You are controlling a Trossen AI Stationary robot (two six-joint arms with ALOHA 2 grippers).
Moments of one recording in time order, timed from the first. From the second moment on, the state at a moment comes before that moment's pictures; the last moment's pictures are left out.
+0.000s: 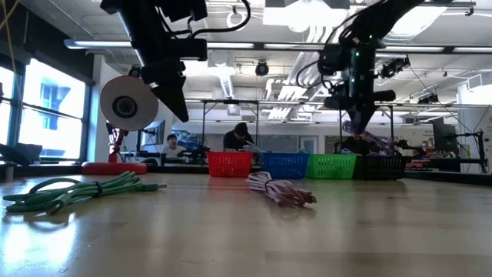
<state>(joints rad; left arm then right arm) 0.05 1.44 1.03 -0.64 -0.36 -0.06 -0.81 1.56 1.20 -0.93 0.28 0.31</state>
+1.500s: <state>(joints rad) 0.05 1.44 1.02 -0.66 -0.32 -0.08 -0.94 1.81 1.20 -0.82 0.20 0.29</state>
